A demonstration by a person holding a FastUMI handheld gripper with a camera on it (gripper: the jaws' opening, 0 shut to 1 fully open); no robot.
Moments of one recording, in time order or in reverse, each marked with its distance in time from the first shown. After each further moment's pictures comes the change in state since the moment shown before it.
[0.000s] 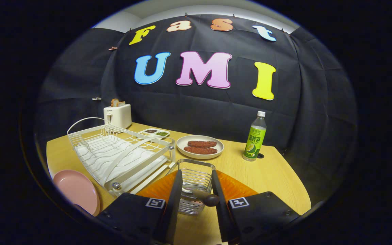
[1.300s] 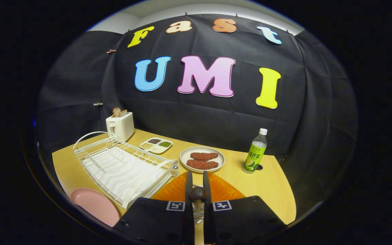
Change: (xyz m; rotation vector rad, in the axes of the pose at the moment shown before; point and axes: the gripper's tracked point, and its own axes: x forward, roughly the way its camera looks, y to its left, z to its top) arm -0.006 0.000 0.097 -0.004 0.029 0.002
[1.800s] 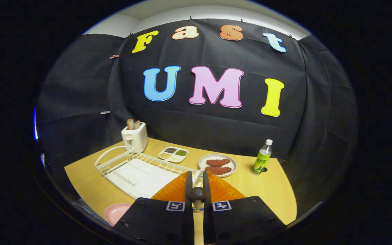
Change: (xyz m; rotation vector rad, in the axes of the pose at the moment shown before) arm -0.061 0.109 0.058 0.062 0.020 0.036
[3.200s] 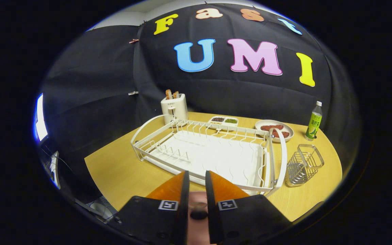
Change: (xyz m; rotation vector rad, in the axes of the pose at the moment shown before) arm 0.030 0.168 -0.140 0.062 0.189 0.186
